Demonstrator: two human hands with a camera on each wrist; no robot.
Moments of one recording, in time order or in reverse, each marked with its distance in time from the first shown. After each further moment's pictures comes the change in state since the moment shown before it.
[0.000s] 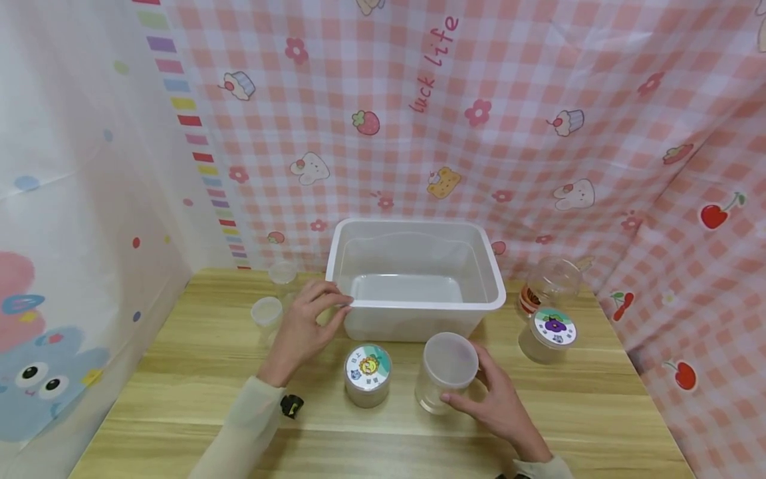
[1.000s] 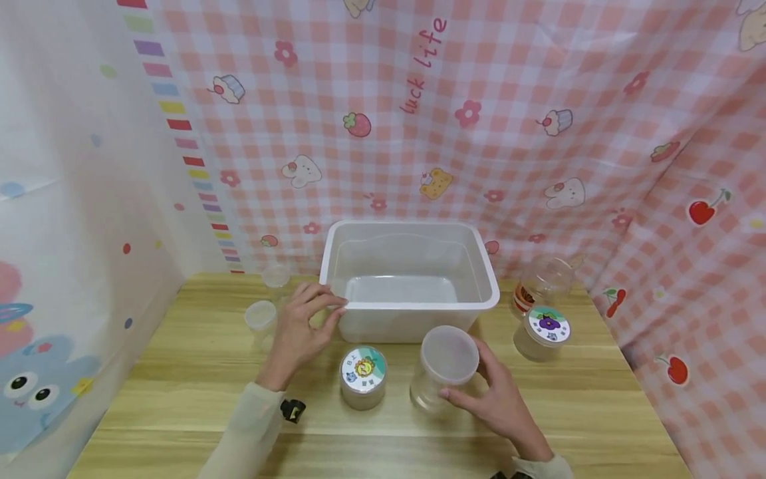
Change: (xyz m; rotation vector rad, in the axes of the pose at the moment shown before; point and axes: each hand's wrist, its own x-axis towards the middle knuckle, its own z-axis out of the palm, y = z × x) left_hand -0.002 -0.003 0.009 -0.037 0.064 -0.062; right_hand 0.003 -0.016 -0.009 0.001 0.041 -0.032
